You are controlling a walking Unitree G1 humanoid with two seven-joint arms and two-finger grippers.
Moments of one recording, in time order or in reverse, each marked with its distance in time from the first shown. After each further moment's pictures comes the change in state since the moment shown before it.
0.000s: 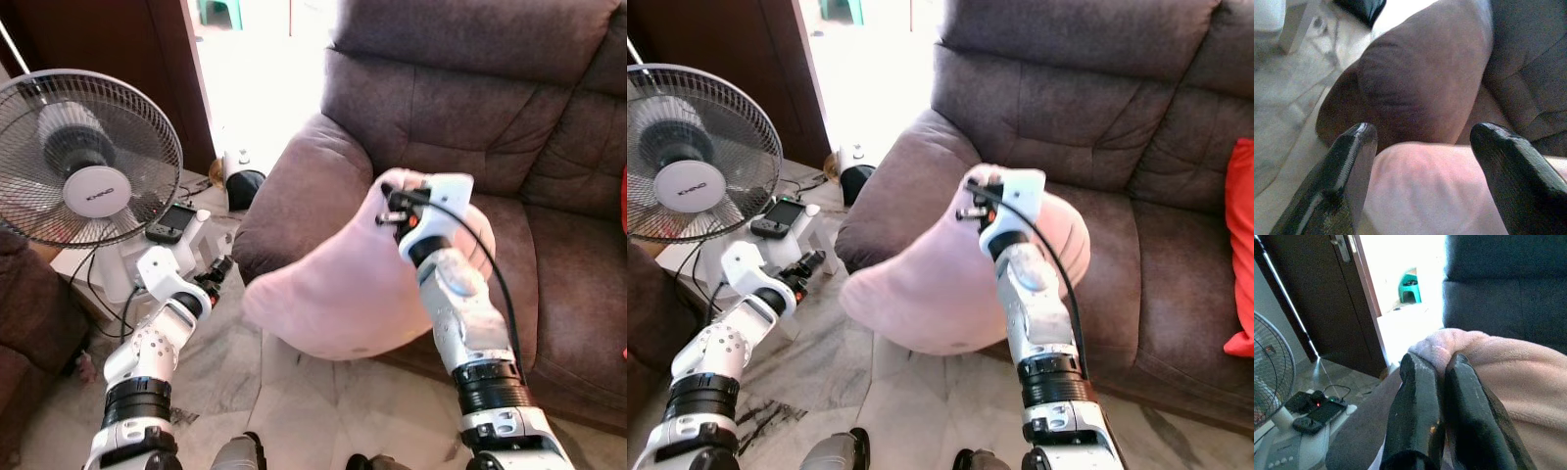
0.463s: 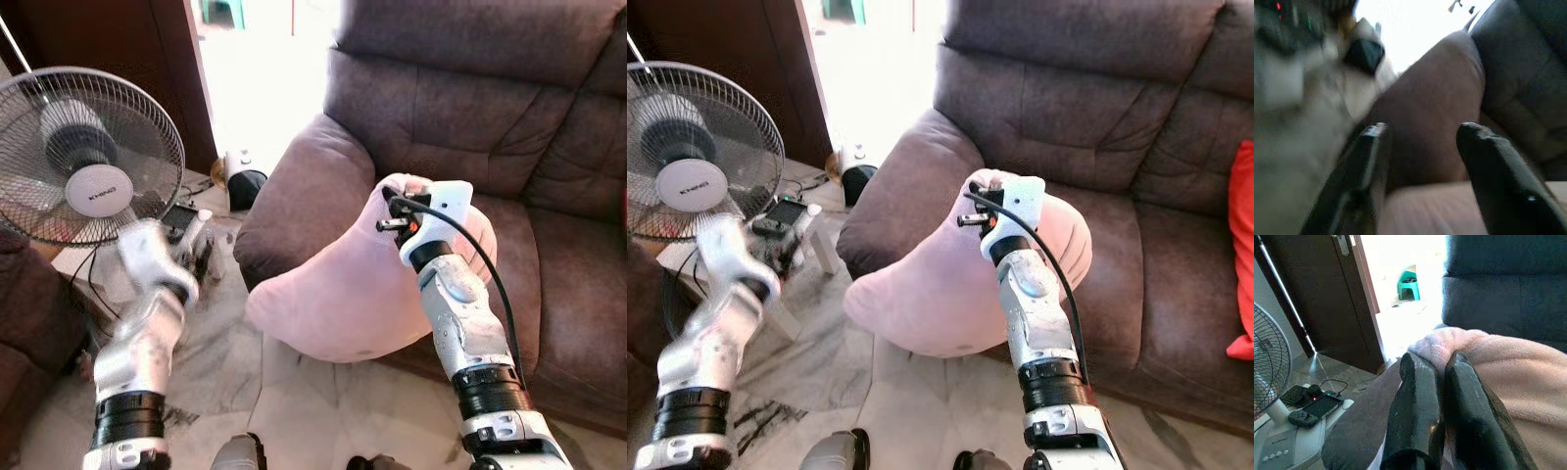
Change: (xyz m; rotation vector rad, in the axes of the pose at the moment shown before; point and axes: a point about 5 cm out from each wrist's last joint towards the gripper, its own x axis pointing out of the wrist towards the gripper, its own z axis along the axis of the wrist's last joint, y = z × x) left arm -0.018 -0.009 0.016 0.094 -0.145 -0.028; right arm -0.004 -0.005 -0.014 -0.022 0.019 -0.008
